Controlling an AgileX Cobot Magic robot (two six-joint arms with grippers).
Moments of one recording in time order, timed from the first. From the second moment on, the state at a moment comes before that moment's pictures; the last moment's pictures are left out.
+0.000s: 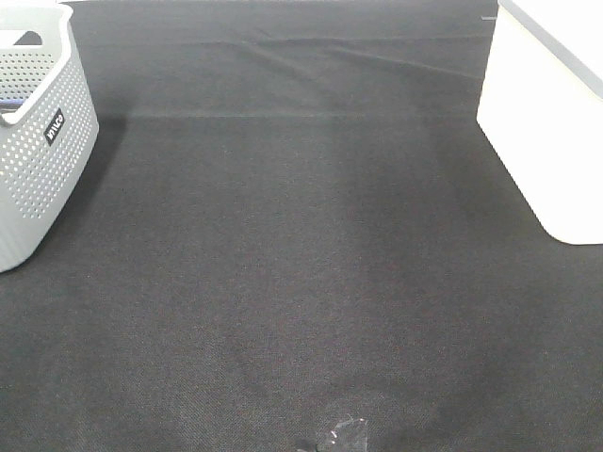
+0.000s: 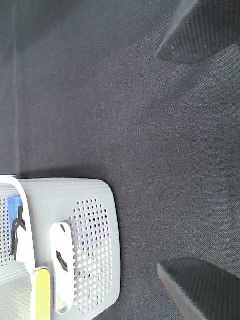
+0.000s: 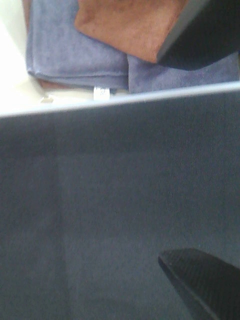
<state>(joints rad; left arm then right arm) 0.00 0.00 -0.50 -0.09 1.04 0.05 0.06 1.93 -2.14 0.08 1.21 0.09</state>
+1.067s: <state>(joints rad) 0.00 0.00 -0.50 -0.09 1.04 0.05 0.09 0.70 -0.98 0.04 1.22 0.13</state>
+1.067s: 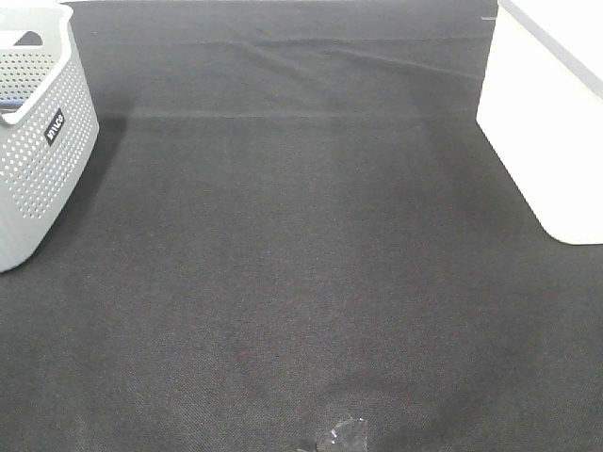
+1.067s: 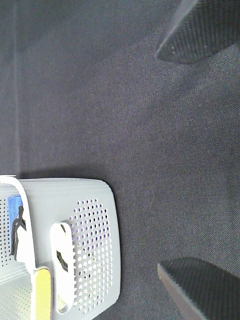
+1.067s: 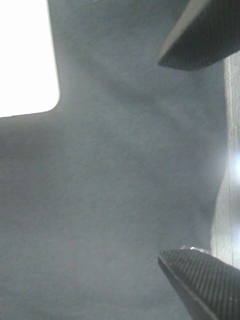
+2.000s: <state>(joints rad) 0.00 0.00 -0.50 -0.09 1.04 0.05 0.09 0.00 -0.50 0.06 1.05 -0.06</state>
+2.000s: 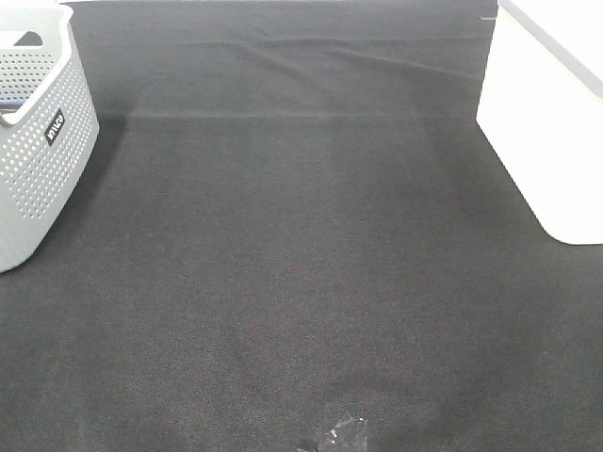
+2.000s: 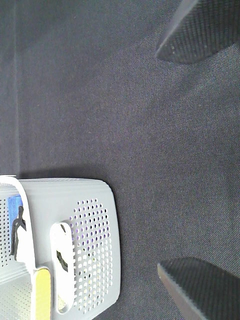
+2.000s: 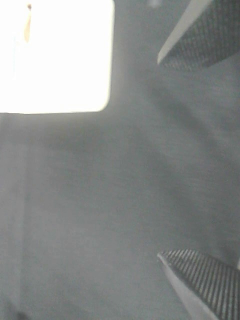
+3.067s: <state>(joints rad) 0.00 0.00 -0.50 -0.09 1.04 0.05 0.04 0.00 -0.50 0.08 1.06 -0.06</state>
